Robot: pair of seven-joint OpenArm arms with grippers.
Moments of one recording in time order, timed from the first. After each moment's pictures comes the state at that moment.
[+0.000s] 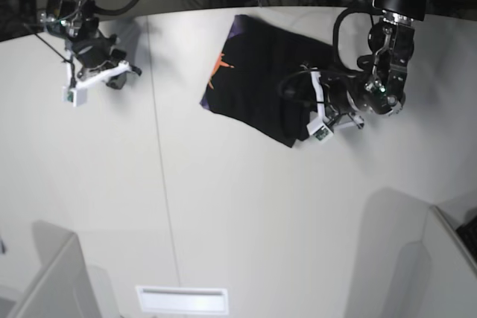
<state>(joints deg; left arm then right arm) 1.0 -22.7 9.4 89.4 -27.6 -33.3 57.2 -24.0 5.2 17.0 112.0 30.8 -1.4 -54.5</state>
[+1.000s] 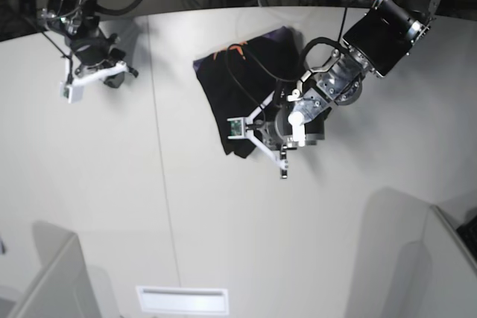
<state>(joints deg) -19.7 -19.8 44.9 89.0 2.8 -39.5 57.1 -24.0 1.9 20.3 112.0 30.6 -1.4 -54.5</state>
